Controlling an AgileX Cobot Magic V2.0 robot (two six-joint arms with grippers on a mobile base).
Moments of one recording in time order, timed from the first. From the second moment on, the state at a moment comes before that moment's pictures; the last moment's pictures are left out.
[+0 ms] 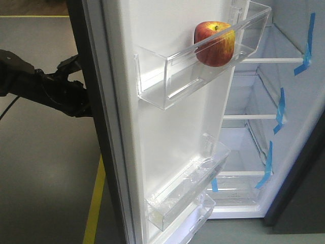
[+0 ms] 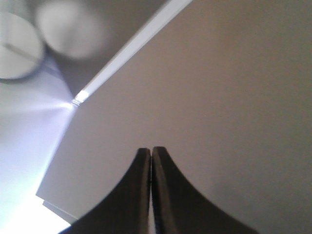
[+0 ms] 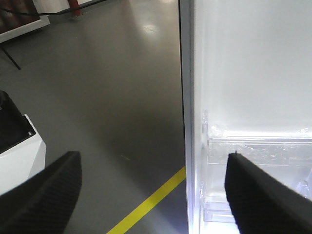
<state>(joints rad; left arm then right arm) -0.08 1.97 -1.54 -0.90 1.00 0.67 0.29 0.20 -0.51 0.69 0.98 -0.57</state>
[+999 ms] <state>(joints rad) -0.45 1.97 -1.54 -1.12 0.92 0.80 0.29 0.20 -0.51 0.69 0.98 -0.57</state>
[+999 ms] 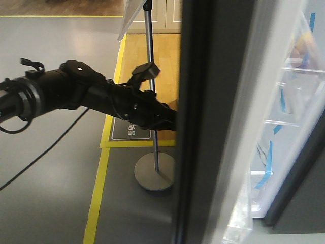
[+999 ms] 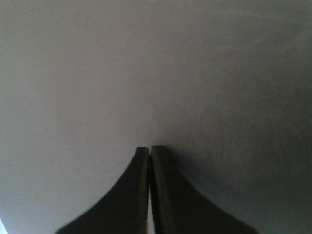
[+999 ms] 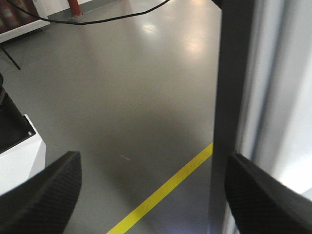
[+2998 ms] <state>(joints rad) -0.25 0.98 -0.77 -0.22 0.61 0.25 0.29 0.20 -0.51 0.69 1.00 -0.57</state>
